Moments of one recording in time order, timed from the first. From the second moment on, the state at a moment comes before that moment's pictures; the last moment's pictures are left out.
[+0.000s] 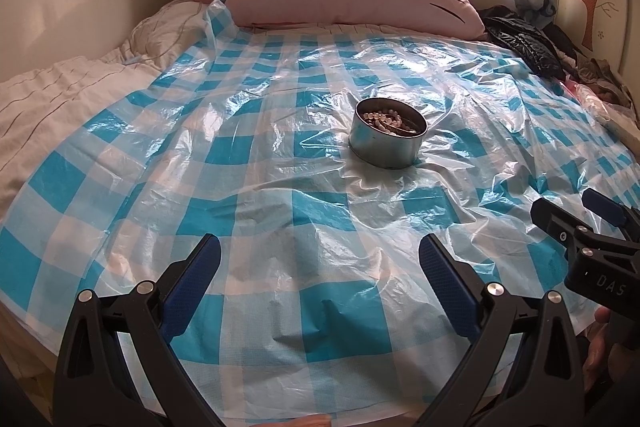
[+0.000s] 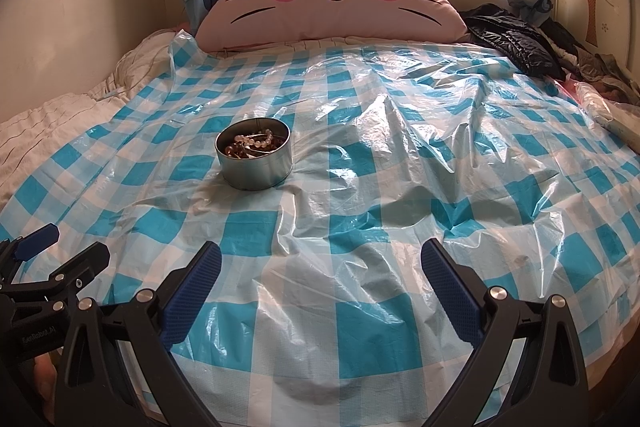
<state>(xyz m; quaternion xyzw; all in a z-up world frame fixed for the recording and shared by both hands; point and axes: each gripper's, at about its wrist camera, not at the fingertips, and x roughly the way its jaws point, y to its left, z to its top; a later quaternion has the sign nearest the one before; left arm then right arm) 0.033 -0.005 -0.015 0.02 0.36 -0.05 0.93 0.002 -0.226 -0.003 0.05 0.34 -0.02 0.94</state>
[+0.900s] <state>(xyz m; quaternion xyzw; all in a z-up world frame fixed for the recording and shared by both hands) 0.041 -0.009 -0.016 0.04 0.38 -0.04 0.92 0.002 -0.224 -0.003 0.05 0.34 -0.02 0.94</state>
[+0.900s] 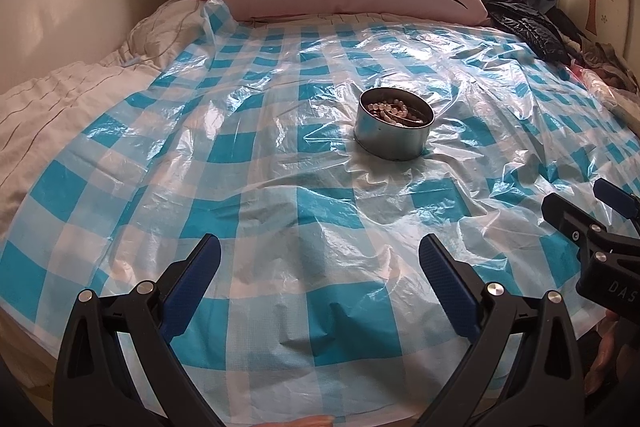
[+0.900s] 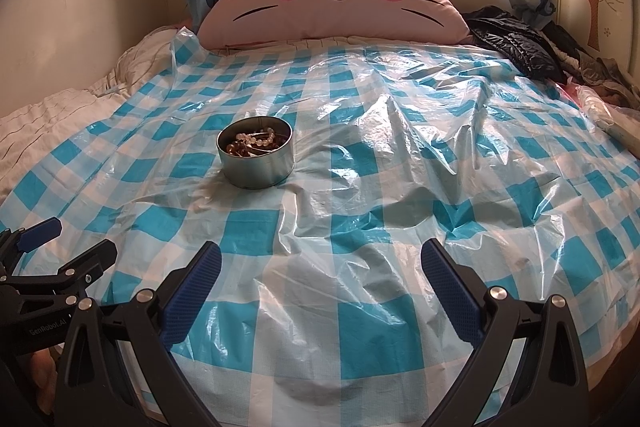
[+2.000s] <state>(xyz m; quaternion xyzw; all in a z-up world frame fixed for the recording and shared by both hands) 0.036 -0.006 -0.005 0.03 0.34 -0.04 0.94 0.002 -0.223 -0.003 0.05 0.34 -0.02 0.94</state>
